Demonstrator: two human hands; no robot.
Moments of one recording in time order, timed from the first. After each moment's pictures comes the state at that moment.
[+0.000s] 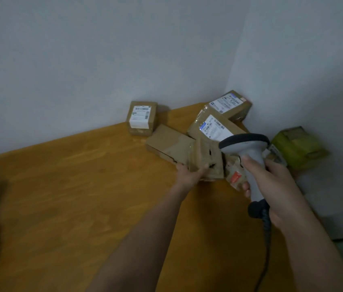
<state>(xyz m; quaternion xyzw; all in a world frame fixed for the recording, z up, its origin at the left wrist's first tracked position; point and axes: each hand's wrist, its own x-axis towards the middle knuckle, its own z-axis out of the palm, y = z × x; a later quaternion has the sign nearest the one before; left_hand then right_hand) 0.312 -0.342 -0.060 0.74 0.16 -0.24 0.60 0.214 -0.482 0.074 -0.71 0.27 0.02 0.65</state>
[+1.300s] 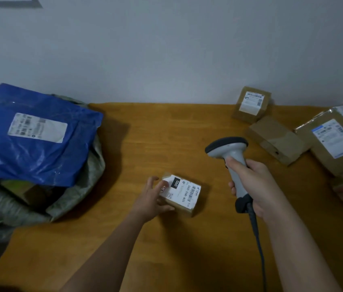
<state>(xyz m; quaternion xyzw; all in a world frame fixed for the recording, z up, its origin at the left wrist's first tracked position) 0.101 0.052 -0.111 0.95 0.06 -0.11 0.28 0.159 -0.197 0.071 -0.73 0.13 0.21 0.63</state>
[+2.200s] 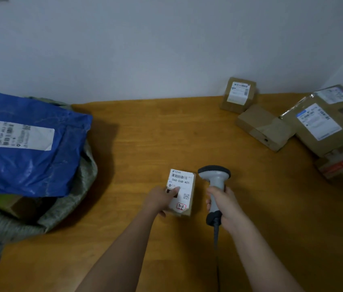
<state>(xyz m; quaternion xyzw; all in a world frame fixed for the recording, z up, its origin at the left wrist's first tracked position) 0.123 0.014 -0.081 0.83 0.28 -0.30 0.39 0.125 -0.166 -0.037 -0.61 0.32 0.26 0.68</state>
